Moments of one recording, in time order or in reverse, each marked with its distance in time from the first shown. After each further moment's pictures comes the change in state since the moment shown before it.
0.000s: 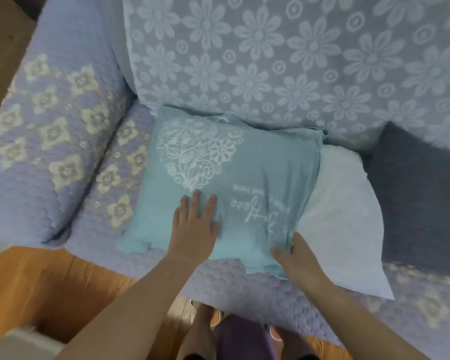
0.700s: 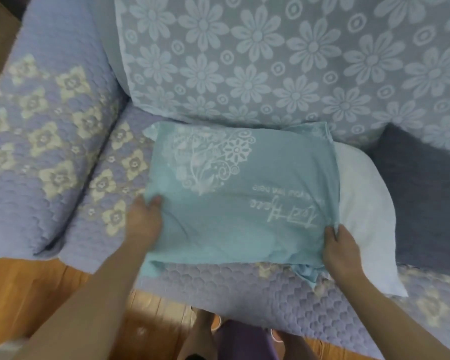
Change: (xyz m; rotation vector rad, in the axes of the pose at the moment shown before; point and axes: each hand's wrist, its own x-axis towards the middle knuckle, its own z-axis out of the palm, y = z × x) left_hand 0.027 -0.078 -0.058 -0.709 0.197 -0.582; right_hand 0.026 0.015 -0.049 0.078 0.381 0.184
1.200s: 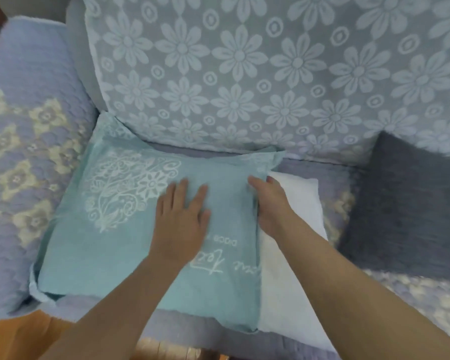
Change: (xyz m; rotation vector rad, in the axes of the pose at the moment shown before) left_hand 0.014 0.064 0.052 0.619 0.074 0.852; right_hand 0.065 -0.165 0.085 0.859 -0.376 0.083
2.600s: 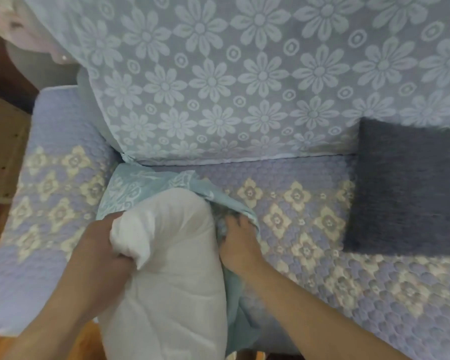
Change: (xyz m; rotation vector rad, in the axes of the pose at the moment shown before) left_hand -0.051 0.024 -0.217 -0.430 -0.181 -0.353; right_hand -0.077 0.049 0.013 -0.884 -0.069 -0.267
